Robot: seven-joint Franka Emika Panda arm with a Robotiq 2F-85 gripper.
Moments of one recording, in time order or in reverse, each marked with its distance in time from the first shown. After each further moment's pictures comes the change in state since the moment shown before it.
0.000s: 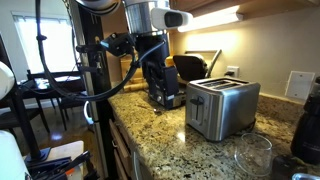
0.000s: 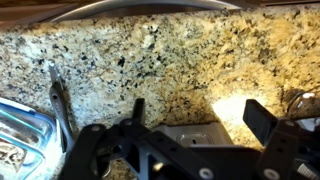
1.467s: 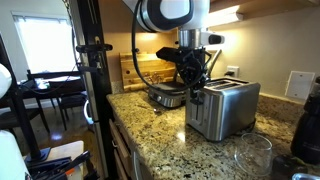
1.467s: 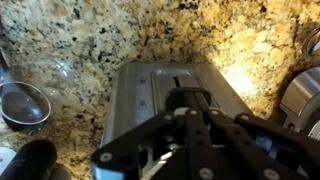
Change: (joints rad) arm 0.058 0.541 0.097 0.399 0.121 0.157 -0.004
